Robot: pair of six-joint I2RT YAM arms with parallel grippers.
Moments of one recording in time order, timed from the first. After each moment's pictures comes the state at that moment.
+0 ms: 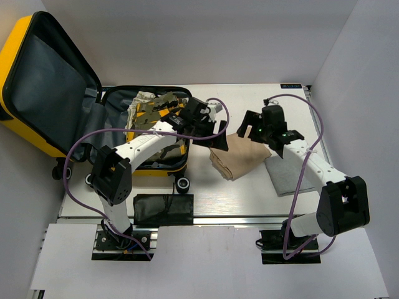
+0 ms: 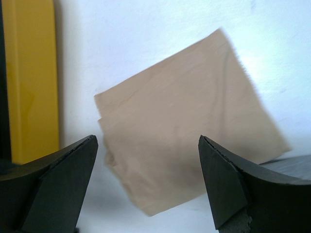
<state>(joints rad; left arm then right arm) -0.67 1.81 1.54 -0.53 0.39 -0.38 0.36 1.40 1.00 -0.27 0.00 0.51</state>
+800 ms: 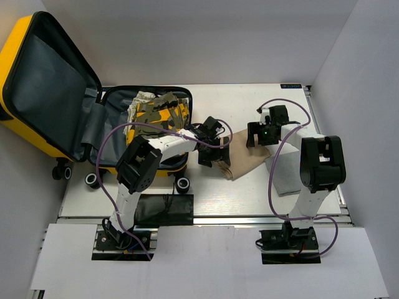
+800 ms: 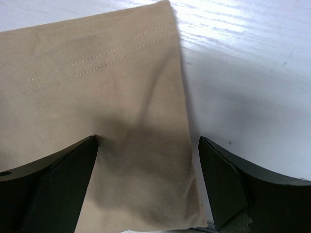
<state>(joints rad) -0.76 2.09 1.53 -0.52 0.22 -0.69 0.13 1.84 1.15 -0.31 -0.26 -0.04</state>
